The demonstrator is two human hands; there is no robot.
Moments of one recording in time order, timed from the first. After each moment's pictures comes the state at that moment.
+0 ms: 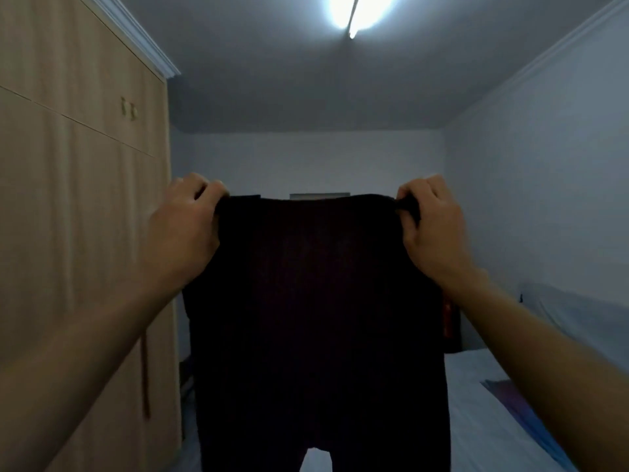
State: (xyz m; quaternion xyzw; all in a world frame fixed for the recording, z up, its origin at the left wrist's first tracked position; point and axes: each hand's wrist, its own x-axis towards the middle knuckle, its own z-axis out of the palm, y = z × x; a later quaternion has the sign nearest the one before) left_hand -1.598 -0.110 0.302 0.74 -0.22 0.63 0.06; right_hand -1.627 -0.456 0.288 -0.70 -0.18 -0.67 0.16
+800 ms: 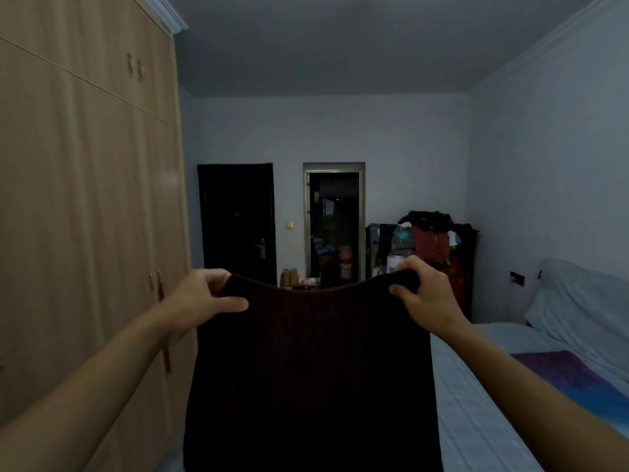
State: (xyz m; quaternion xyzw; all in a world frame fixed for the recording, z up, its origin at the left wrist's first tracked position) left_hand -1.570 -0.083 0.175 0.83 -0.16 0.10 0.53; right_hand -1.570 -0.461 0.150 -0.84 -0.14 -0.38 0.36
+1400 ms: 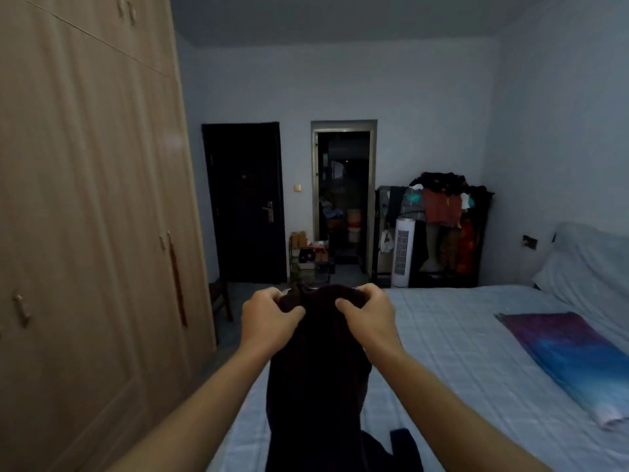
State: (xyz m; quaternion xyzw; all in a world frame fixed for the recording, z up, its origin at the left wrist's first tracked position) left_hand -1.579 -0.184 0.070 0.87 0.00 0.20 0.45; right_hand -1.576 -0.356 0.056 -0.77 0.05 -0.22 0.60
